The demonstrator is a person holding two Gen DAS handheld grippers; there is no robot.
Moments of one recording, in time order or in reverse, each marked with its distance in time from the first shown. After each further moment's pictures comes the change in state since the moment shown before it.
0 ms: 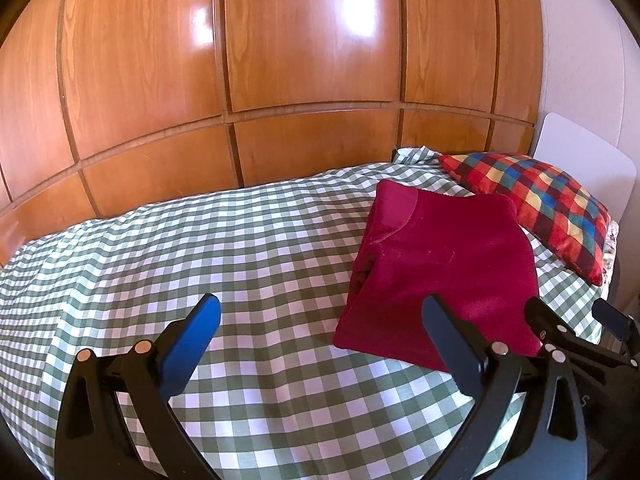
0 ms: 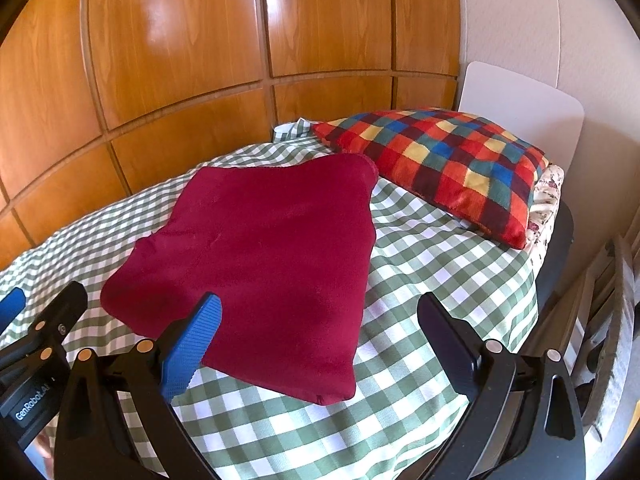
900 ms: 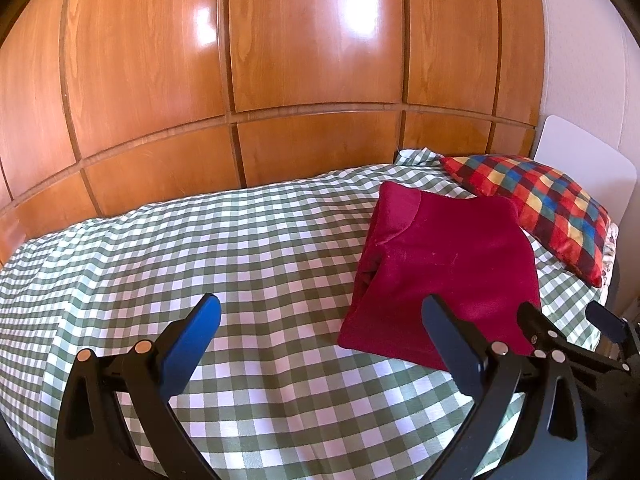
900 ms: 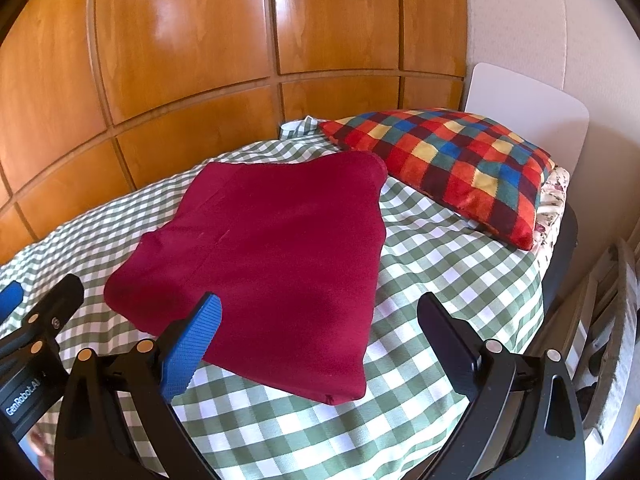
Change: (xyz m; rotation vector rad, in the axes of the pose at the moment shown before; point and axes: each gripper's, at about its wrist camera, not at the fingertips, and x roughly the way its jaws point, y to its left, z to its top) left arm -0.001 0.003 0.001 -0.008 0.000 0.005; right arm 0.002 0.008 -0.001 -0.015 0.005 0.010
